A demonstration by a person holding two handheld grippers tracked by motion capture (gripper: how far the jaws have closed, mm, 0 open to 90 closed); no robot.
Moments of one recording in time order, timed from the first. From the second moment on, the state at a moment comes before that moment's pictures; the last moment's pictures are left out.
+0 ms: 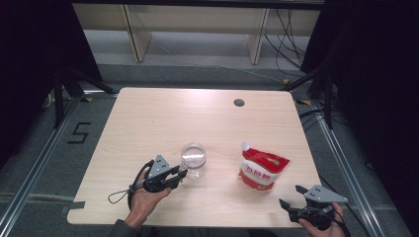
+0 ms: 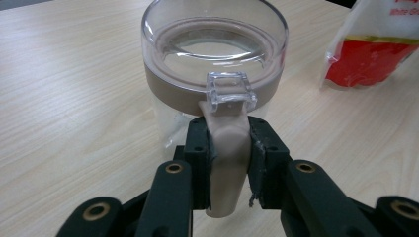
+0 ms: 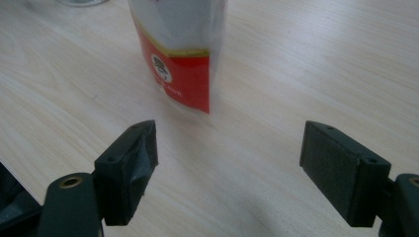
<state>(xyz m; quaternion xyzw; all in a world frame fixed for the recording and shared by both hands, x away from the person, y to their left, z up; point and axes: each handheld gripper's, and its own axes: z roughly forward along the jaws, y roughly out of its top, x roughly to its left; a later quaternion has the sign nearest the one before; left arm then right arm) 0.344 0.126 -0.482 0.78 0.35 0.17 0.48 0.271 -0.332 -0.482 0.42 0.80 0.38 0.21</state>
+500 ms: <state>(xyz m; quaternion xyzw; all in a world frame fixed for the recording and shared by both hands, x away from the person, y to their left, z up) 0.335 0.120 -0.482 0.80 0.29 0.15 0.50 0.272 -0.331 -0.483 0.41 0.80 0.39 0.21</state>
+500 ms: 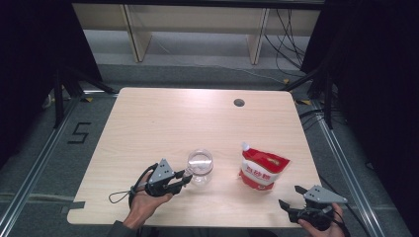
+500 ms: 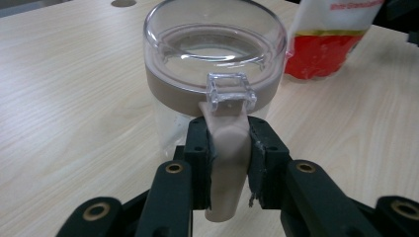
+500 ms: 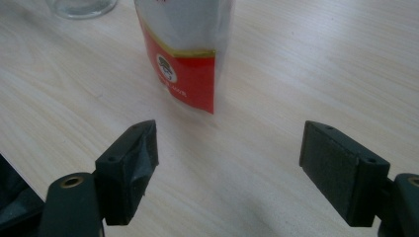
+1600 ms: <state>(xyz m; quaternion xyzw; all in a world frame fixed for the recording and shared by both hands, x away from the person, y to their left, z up) 0.329 0.111 -0.483 0.83 0.20 0.10 0.50 0.271 -0.328 -0.483 0.40 0.81 0.38 0.20</state>
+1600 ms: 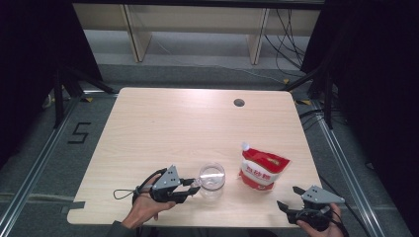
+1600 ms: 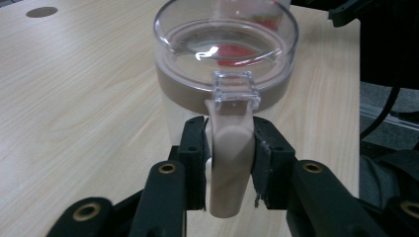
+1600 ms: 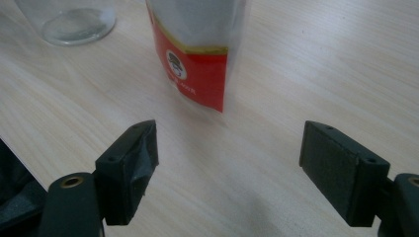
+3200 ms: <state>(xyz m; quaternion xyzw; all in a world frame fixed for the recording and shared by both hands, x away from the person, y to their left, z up) 0.313 0.140 -0.465 0.76 0.37 0.09 0.53 0.260 -0.291 -0.481 0.36 0.81 0.43 0.15</state>
